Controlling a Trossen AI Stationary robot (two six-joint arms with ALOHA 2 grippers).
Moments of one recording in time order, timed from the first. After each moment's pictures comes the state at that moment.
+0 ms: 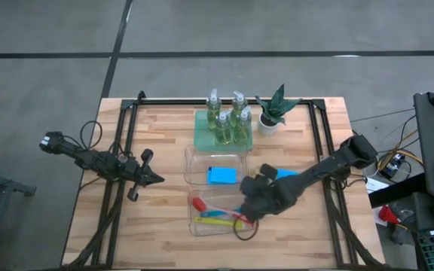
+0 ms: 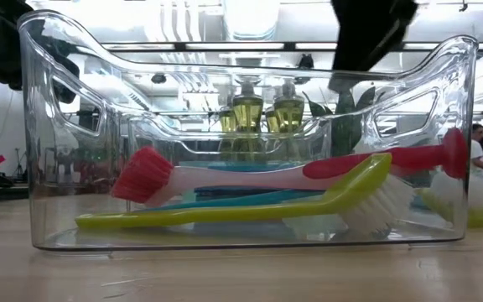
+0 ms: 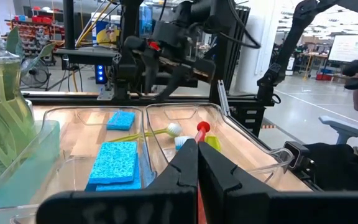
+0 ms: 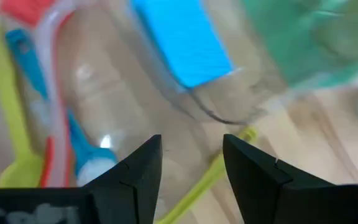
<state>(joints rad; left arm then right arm) -0.39 0.15 0.01 0.12 -0.16 -0.09 0.46 1.78 1.44 -1.02 0.51 0.88</state>
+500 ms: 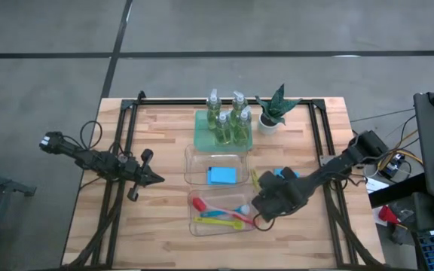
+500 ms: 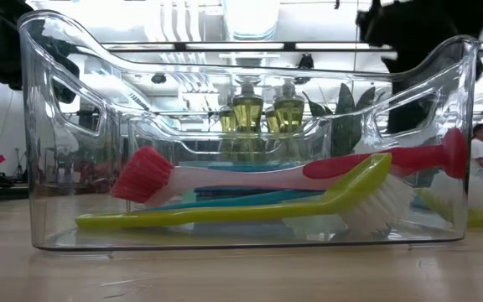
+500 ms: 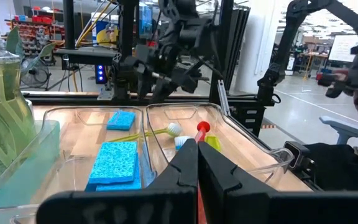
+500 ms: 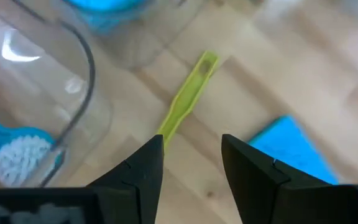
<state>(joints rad) -0.39 0.15 0.01 0.12 -0.16 -0.09 0.52 1.66 1.15 -1.02 0.51 1.34</state>
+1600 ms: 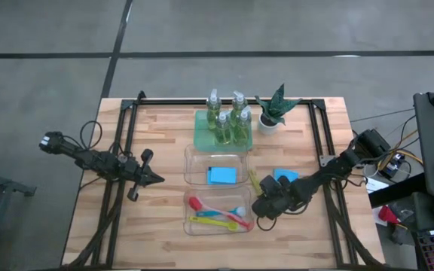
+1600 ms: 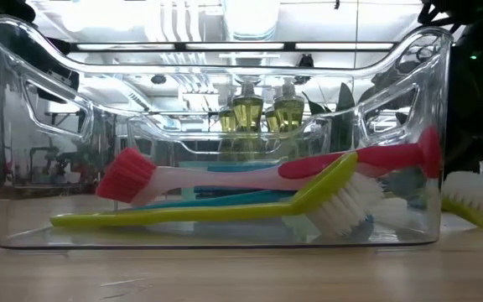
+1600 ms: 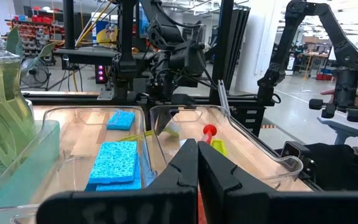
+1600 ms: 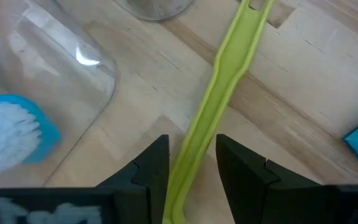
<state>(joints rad) -0.39 0.15 0.01 0.12 -0.16 -0.09 0.52 1.64 0.80 -0.44 0.41 1.35</state>
